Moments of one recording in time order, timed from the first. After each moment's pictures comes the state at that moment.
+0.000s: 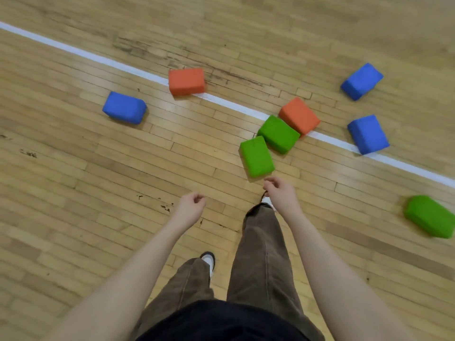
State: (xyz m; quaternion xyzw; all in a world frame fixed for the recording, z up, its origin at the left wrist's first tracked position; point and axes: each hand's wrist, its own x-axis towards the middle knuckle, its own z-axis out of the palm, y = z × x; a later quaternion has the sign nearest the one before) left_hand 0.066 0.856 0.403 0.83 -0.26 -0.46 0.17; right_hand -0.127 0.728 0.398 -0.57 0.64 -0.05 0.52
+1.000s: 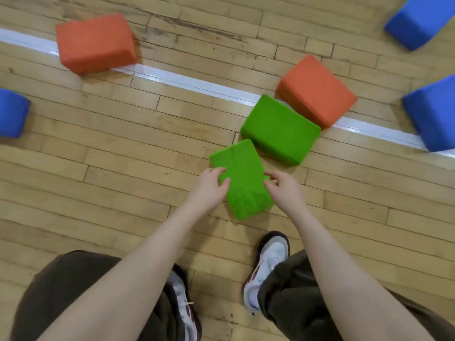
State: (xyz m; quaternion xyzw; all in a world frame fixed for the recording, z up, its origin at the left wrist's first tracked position) left_hand 0.051 0.507 -0.058 0.77 -0.43 -0.47 0.10; right_hand -0.132 0.444 -0.080 -0.65 0.62 0.06 0.42
